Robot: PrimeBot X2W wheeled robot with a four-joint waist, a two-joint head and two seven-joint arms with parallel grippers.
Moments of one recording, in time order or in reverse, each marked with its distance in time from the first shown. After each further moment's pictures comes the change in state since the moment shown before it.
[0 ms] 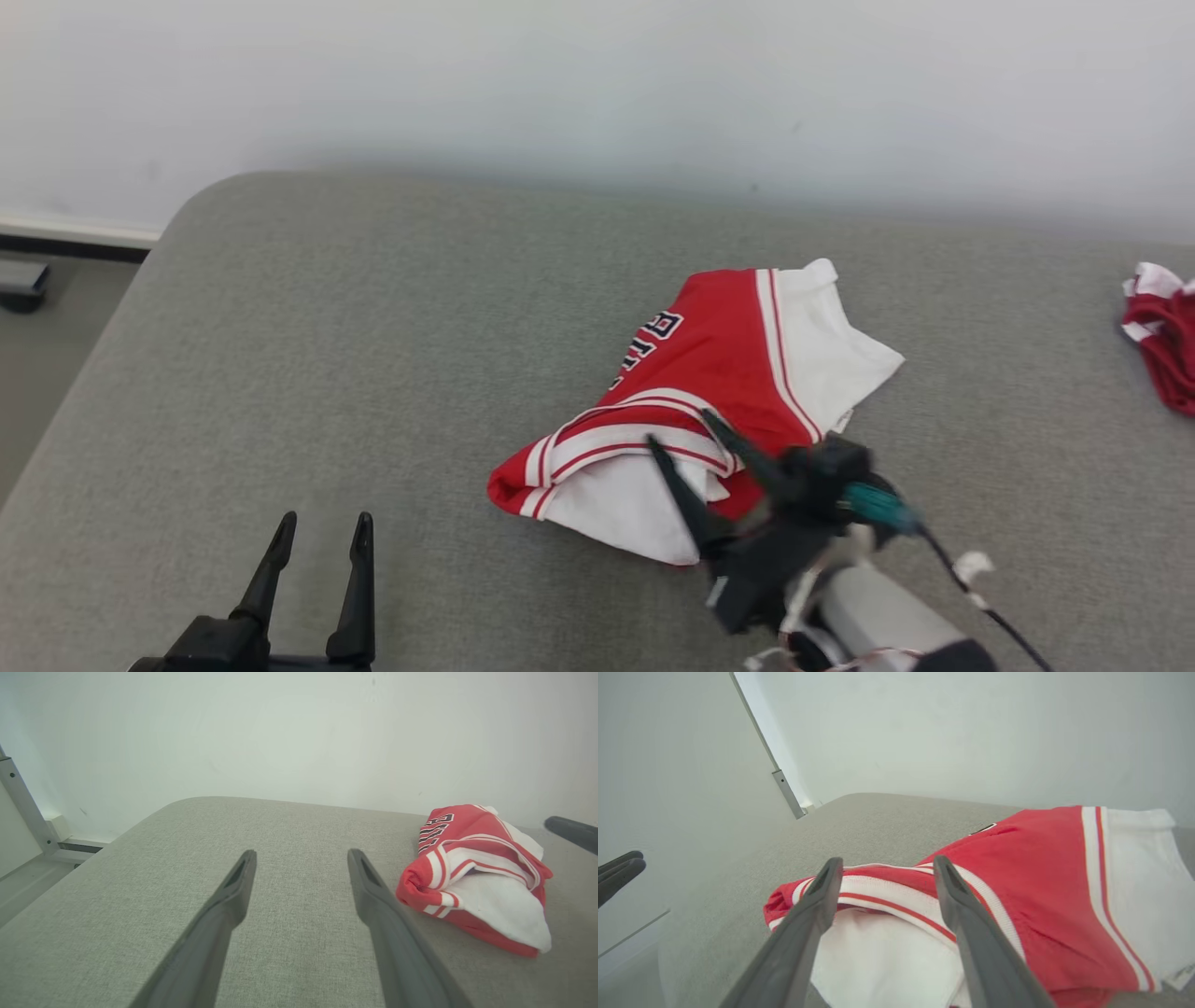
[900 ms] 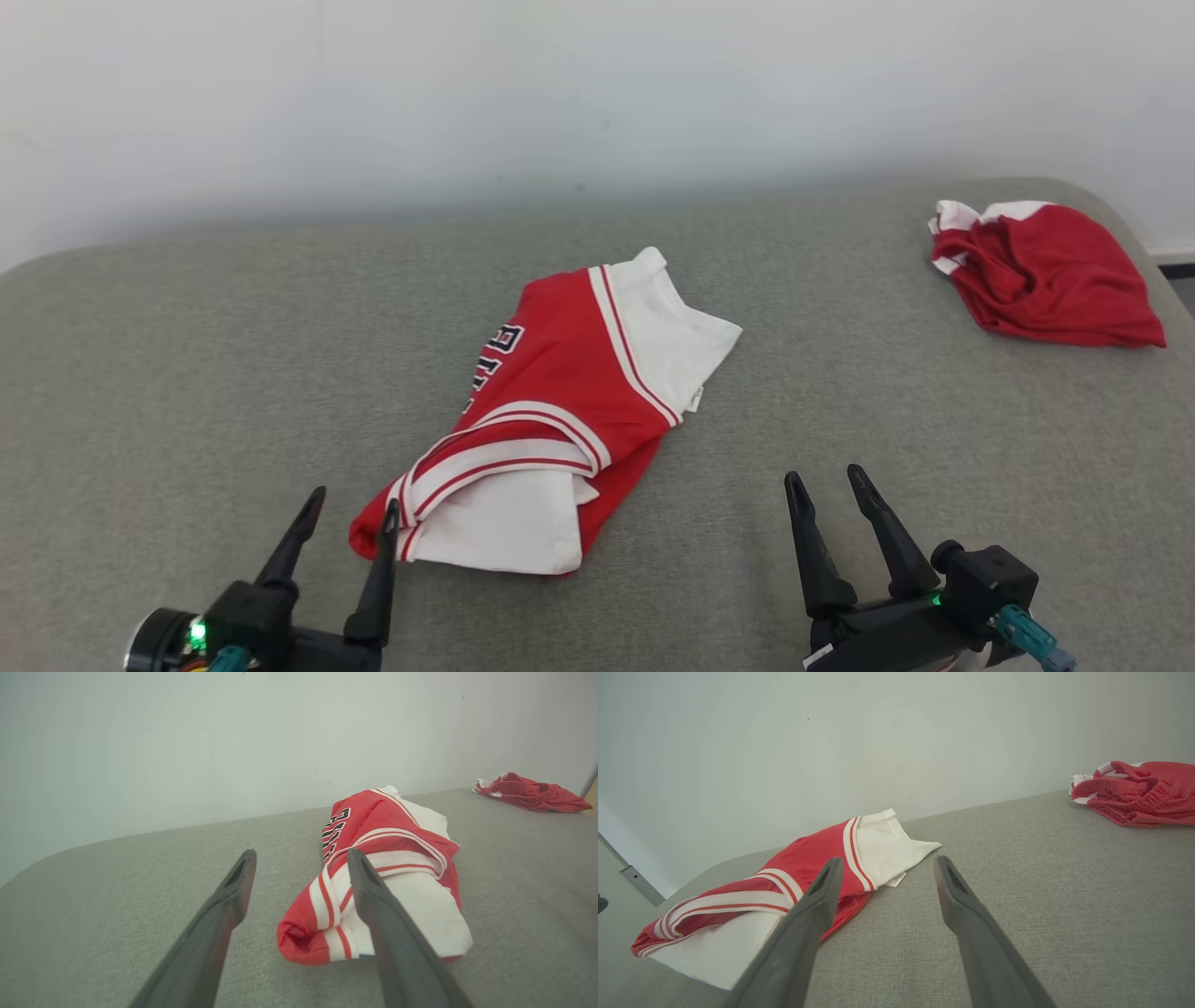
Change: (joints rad) left arm -0.064 0.090 -0.105 0.039 0.018 0.000 0.000; right arm 0.425 0.078 -0.498 -0.379 -0.239 0.000 0.000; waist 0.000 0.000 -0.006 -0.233
